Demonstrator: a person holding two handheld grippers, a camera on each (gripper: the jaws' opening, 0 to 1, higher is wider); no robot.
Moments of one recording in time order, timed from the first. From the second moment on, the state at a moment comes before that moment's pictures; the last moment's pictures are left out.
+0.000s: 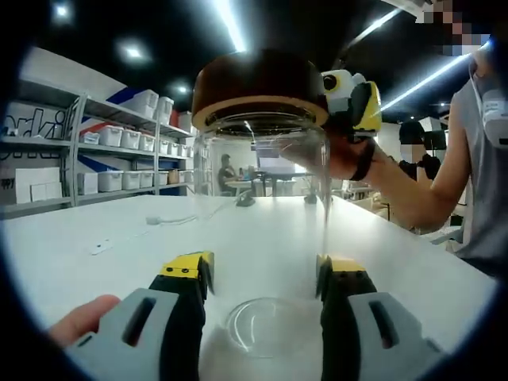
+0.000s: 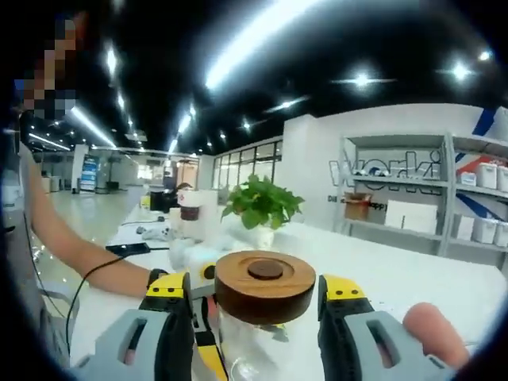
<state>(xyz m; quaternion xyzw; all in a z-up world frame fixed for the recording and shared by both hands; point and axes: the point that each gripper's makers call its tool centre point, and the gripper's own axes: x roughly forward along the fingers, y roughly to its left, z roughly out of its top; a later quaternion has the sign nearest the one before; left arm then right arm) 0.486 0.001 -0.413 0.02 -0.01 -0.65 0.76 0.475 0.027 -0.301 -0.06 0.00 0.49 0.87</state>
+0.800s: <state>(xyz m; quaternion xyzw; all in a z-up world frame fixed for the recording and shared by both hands) 0.487 0.000 -0.414 0.03 -0.01 -0.64 0.76 0.485 0.025 -0.299 -0.04 -0.03 0.43 0.90</state>
